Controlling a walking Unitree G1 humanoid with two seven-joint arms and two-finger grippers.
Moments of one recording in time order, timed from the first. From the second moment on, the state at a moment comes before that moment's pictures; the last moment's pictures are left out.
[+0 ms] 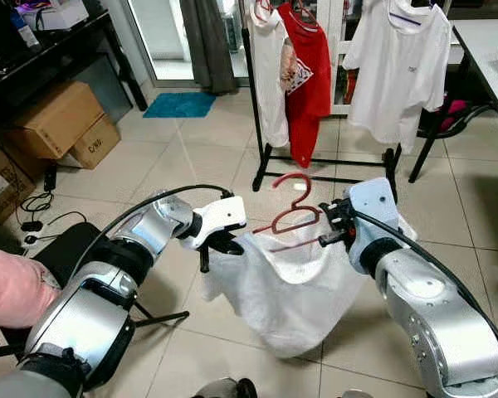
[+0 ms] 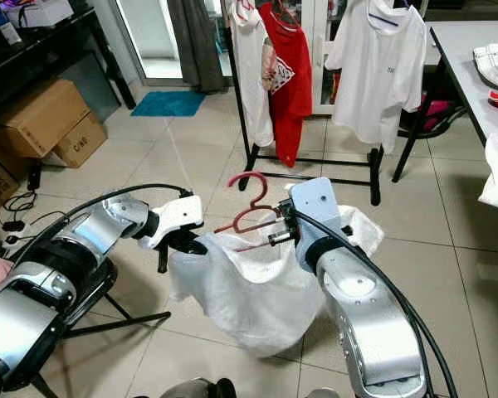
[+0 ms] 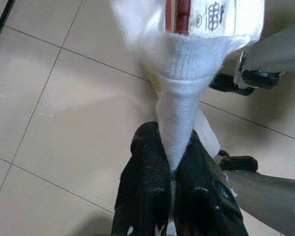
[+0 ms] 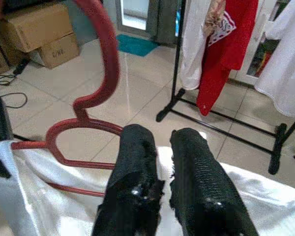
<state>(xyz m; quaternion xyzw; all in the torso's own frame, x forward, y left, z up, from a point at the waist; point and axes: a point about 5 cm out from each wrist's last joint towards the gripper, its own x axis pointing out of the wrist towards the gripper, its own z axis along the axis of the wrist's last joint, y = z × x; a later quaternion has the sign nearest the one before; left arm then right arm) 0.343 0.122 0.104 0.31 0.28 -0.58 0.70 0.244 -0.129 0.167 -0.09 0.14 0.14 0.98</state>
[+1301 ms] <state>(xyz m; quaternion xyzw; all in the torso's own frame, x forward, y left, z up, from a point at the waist) 0.329 0.160 0.133 0.36 0.20 -0.70 0.59 0.229 -0.141 0.184 -0.19 0.13 0.52 0.82</state>
